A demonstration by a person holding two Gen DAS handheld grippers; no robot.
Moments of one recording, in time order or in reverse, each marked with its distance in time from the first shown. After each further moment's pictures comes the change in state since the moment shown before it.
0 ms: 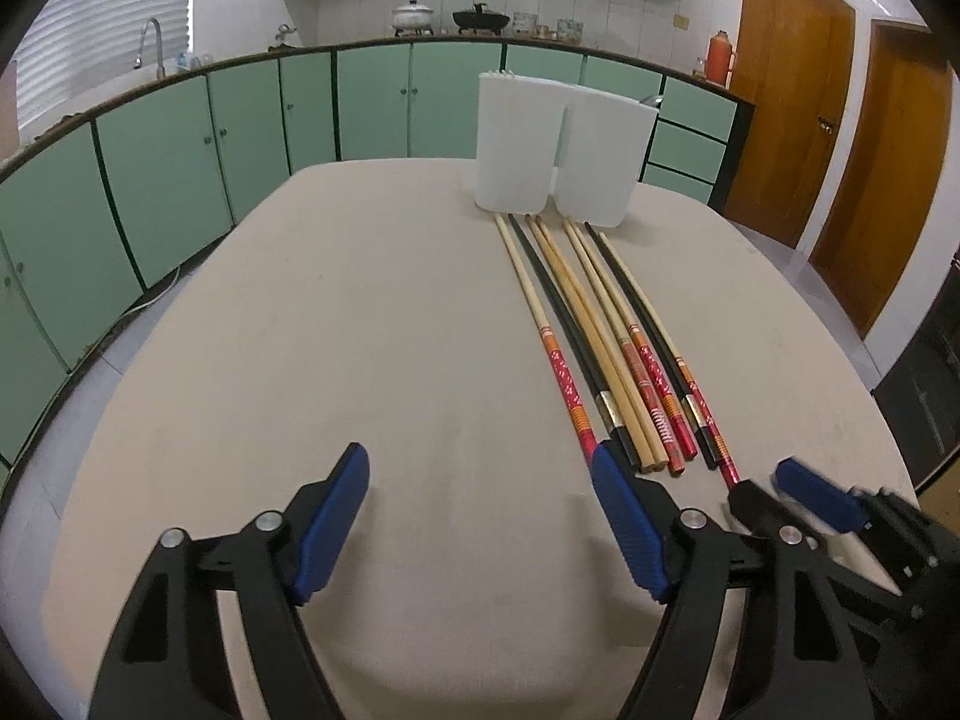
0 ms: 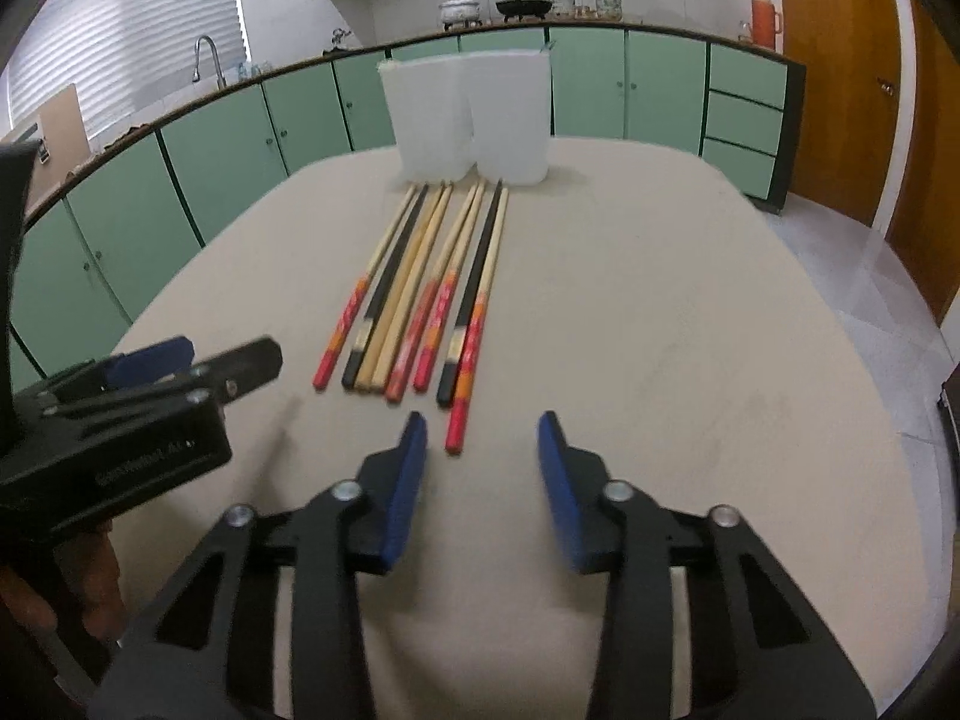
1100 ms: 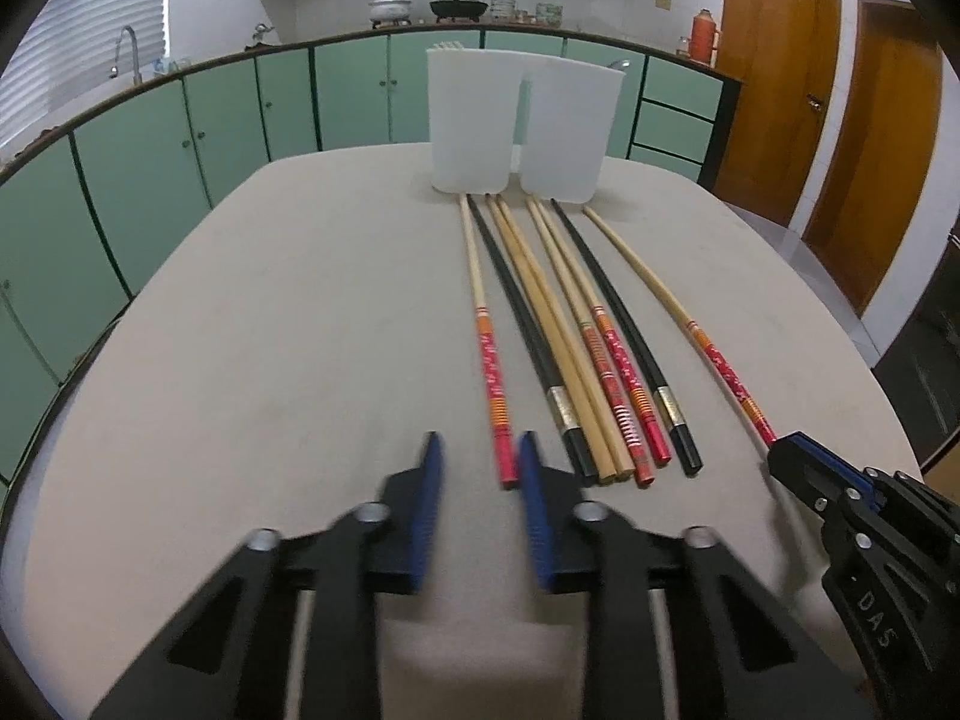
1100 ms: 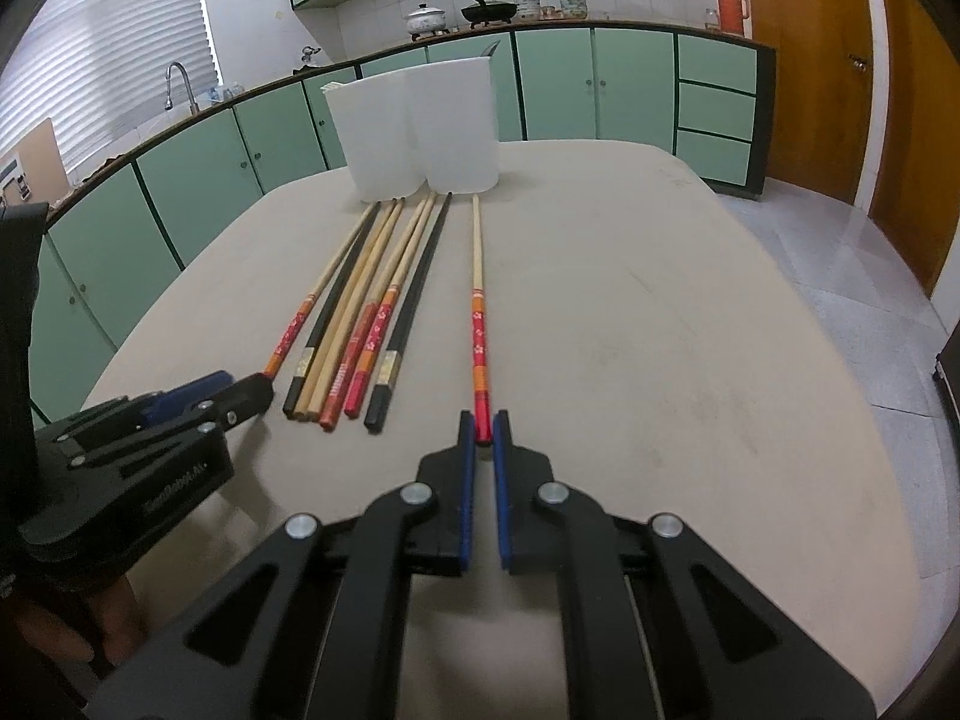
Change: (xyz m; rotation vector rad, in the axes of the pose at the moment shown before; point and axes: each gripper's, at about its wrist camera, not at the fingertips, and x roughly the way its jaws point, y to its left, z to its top) left arm 0.022 -0.025 0.005 0.048 0.036 -0.028; right arm 0.004 -0.030 0.009 0.068 -0.025 -0.027
